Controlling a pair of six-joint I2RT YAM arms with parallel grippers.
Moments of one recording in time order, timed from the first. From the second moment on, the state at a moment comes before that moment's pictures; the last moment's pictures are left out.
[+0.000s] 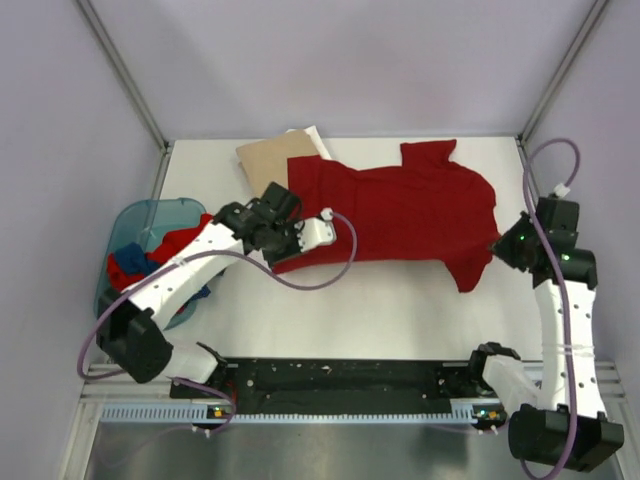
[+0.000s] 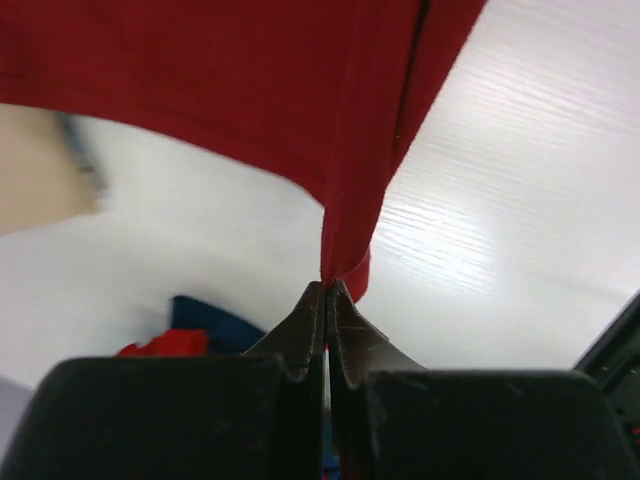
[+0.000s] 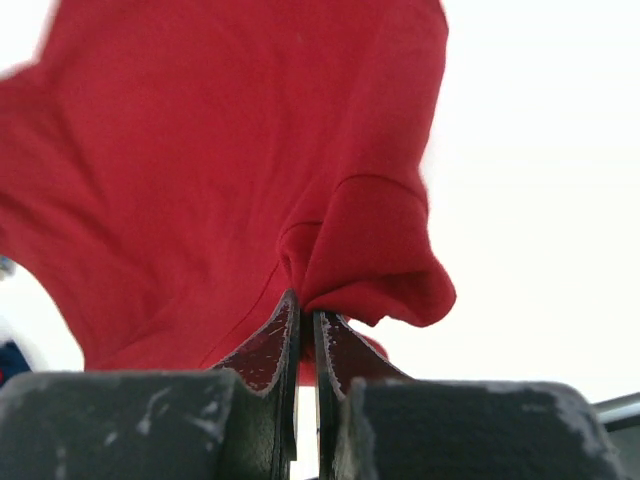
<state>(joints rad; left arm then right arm) -0.65 1.41 1.18 -0.93 0.10 0.70 -0.19 0.89 0.95 -0.92 -0.06 0.58</state>
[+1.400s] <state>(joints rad) -0.58 1.86 2.34 -0.65 -0.33 0.80 -0.19 1.60 2.32 -0.83 -0.11 0.48</state>
